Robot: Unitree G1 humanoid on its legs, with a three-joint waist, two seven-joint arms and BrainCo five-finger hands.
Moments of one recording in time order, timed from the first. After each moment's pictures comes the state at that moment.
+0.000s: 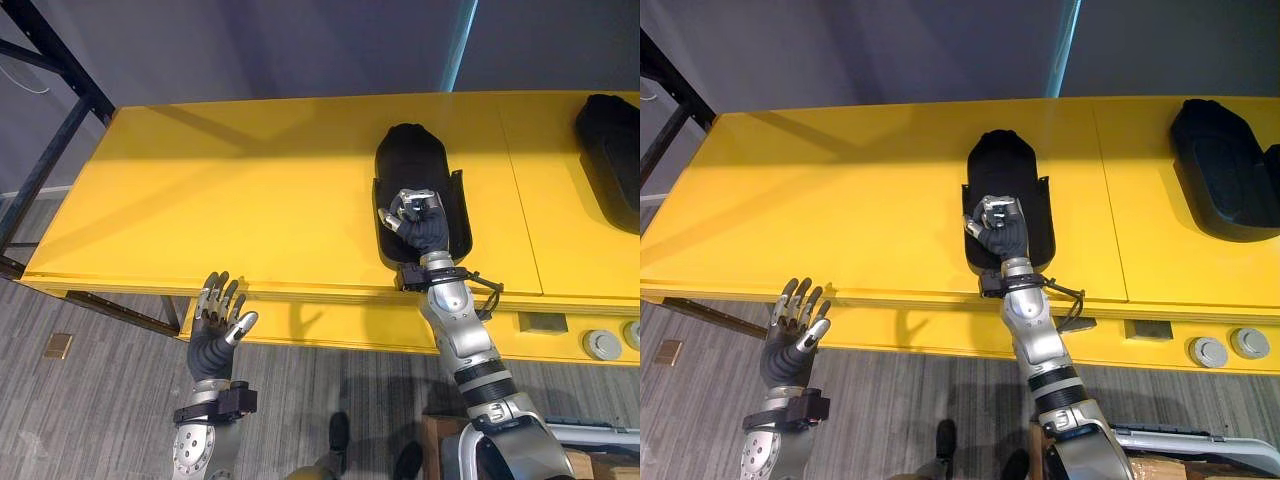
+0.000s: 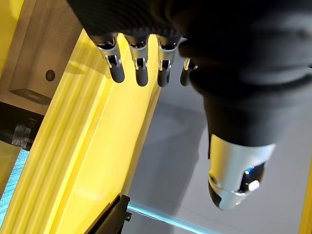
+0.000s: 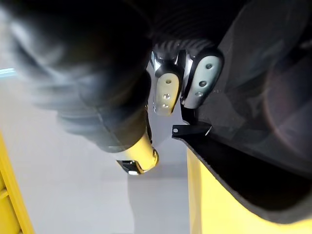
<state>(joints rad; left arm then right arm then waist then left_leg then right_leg) 0.18 0.12 -0.07 -0.33 -0.49 -0.25 0.12 -0.69 -0.21 0.14 0.31 0.17 -0.23 -0.17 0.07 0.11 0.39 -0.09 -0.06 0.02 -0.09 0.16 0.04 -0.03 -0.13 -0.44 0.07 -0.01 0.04</state>
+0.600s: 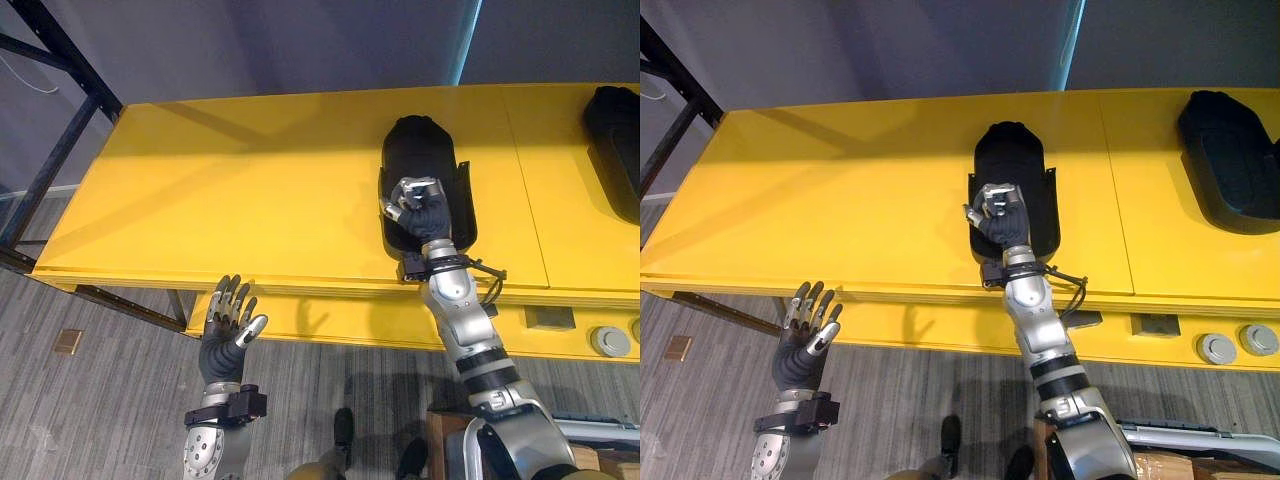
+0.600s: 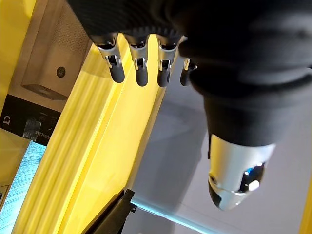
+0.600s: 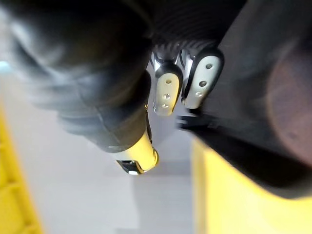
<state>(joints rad) 0.19 0.09 -0.11 -0.33 -0.49 -0.25 0.12 -0.69 -0.24 0.12 0.18 0.14 -0.22 -0.17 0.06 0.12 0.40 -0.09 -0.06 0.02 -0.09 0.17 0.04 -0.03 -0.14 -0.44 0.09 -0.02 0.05</state>
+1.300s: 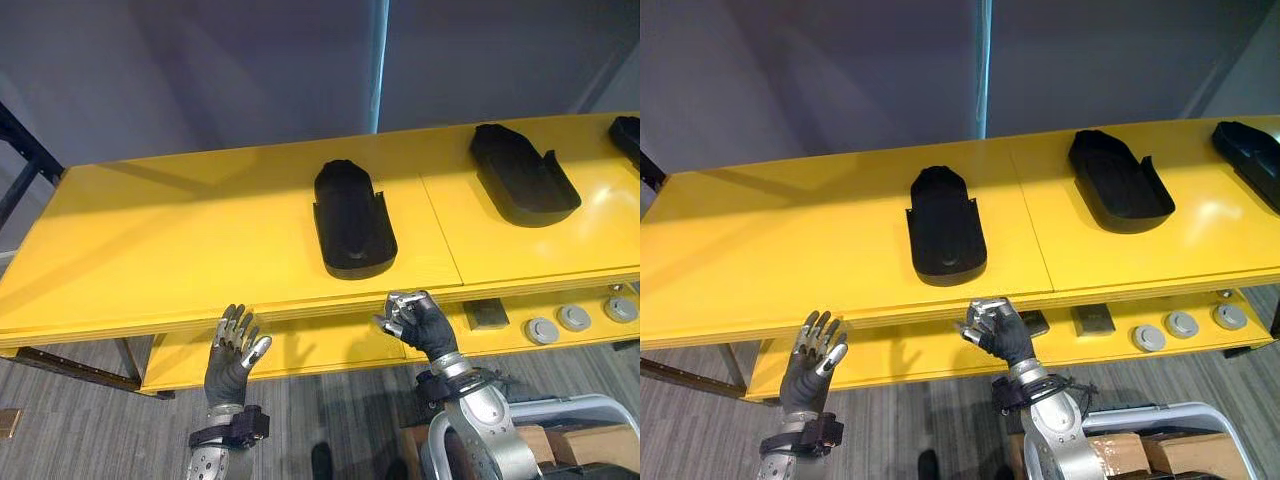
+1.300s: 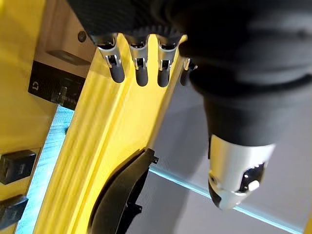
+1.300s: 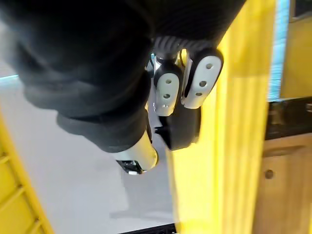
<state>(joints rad) 0.27 0.12 -0.15 -0.28 -0.49 -0.25 0.18 -0.05 -0.23 0.18 -0.21 0.27 -0.06 0.10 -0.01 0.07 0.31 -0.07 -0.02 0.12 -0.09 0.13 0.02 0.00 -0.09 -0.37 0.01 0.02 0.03</state>
